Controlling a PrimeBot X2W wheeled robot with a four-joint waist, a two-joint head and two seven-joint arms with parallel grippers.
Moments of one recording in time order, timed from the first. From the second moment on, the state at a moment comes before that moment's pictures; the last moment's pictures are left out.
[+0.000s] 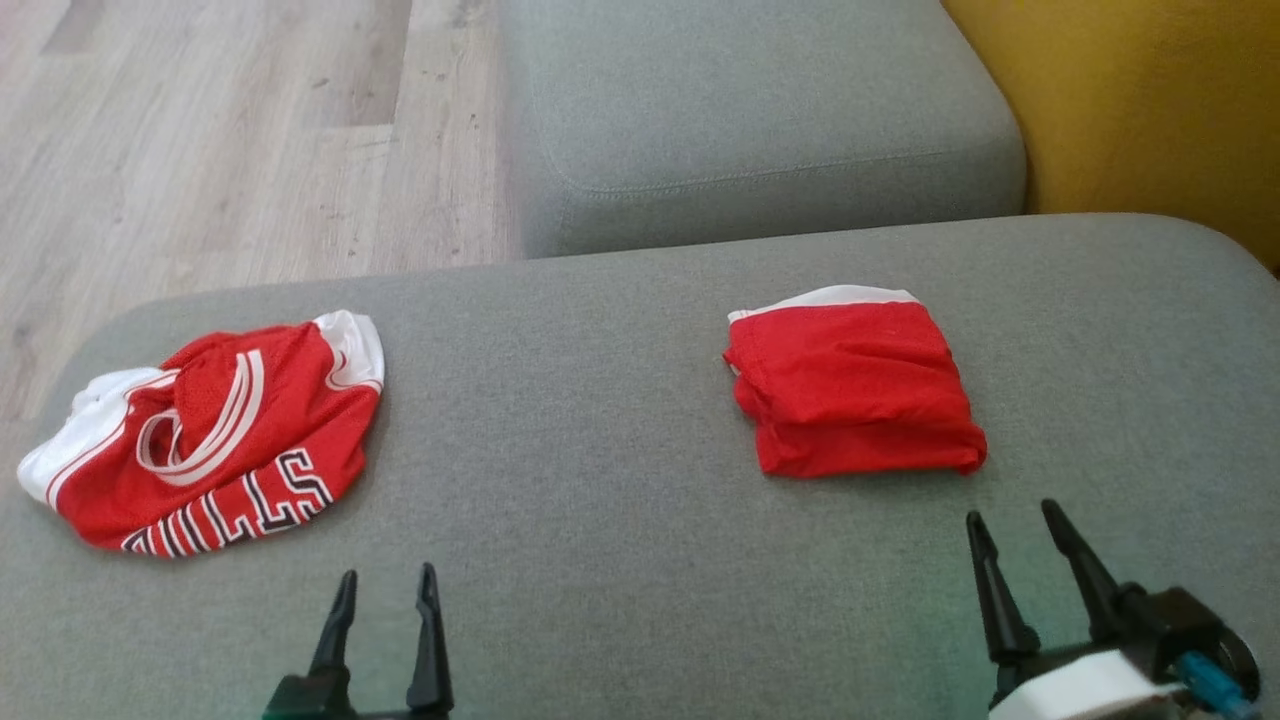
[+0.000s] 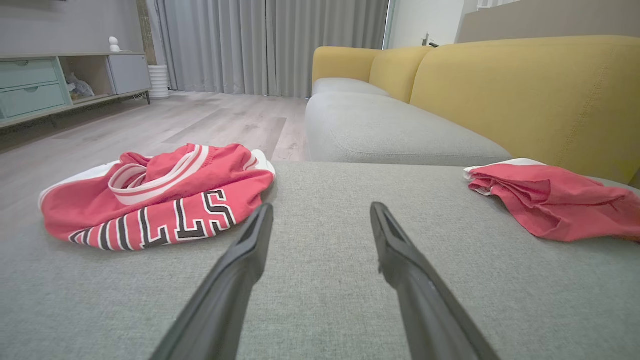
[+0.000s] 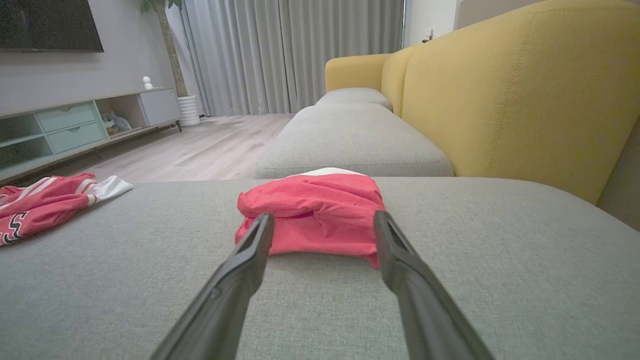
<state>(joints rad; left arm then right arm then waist) 0.11 0.06 -0.21 0.30 -0.22 0.09 -0.26 0.11 -0.14 0.10 0.26 0.16 0.13 -0.25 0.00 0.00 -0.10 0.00</state>
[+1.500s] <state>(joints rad) 0.05 0.05 -0.23 0.16 -0.17 0.11 -0.26 -0.19 -0.21 0.16 0.52 0.34 0.13 -0.20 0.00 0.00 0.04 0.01</state>
